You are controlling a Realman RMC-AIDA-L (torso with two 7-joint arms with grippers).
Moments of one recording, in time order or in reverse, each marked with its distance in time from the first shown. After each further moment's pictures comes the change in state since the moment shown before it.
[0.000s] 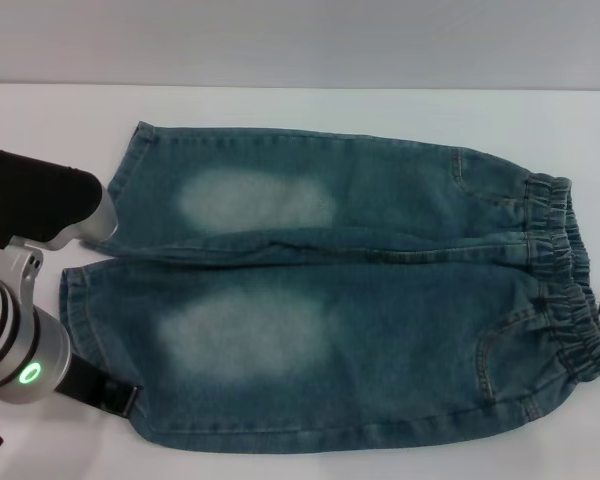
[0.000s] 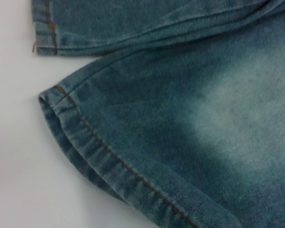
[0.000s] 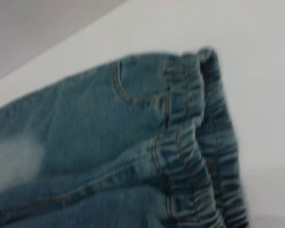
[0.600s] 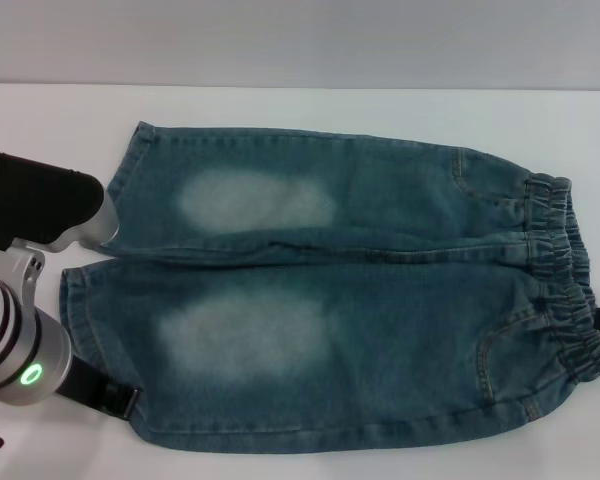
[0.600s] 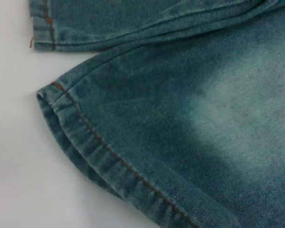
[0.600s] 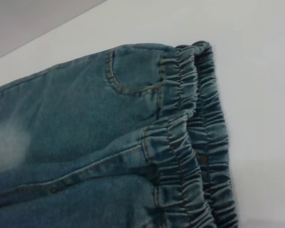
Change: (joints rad) left arm -0.003 -0.001 -0.001 -0.012 -0.003 0.000 0.003; right arm 0.007 0.001 -0.018 0.016 -0.043 -0.002 -0.018
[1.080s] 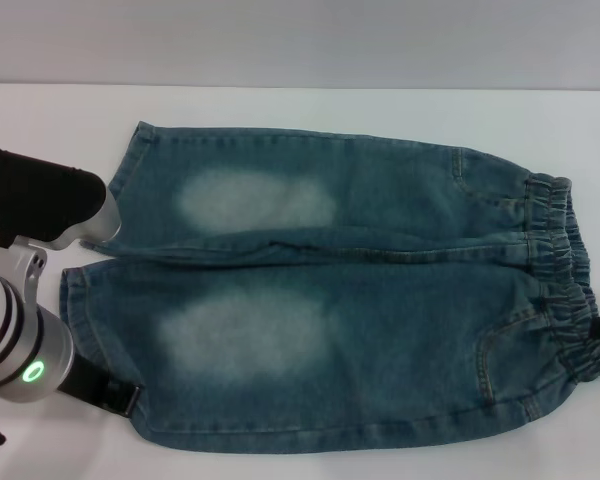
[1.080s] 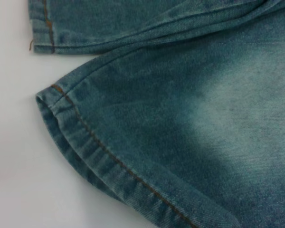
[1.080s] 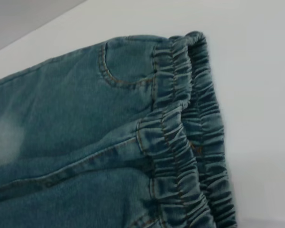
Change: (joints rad) left arm -0.007 0.000 0.000 -0.005 0.000 0.003 0.000; right arm 0.005 -0.001 -0.004 0.030 -0.002 0.000 0.003
